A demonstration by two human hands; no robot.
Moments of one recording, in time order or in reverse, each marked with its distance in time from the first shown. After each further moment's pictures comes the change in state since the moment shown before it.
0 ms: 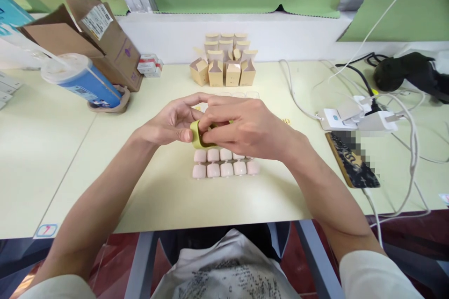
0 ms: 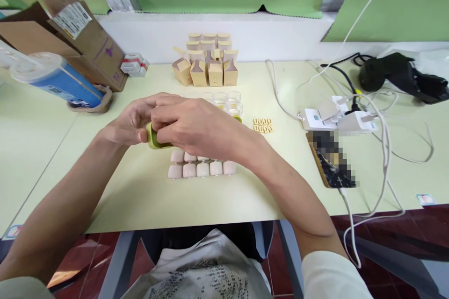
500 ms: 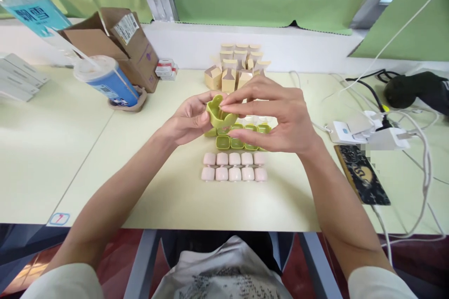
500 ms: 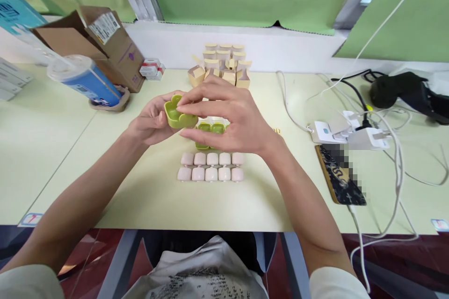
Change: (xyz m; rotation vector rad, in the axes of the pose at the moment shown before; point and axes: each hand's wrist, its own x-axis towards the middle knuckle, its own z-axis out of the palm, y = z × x) left_hand 0.008 -0.006 0.012 -0.136 0.251 0.128; right_hand -0.005 0.021 -0.011 0.108 0.240 0.086
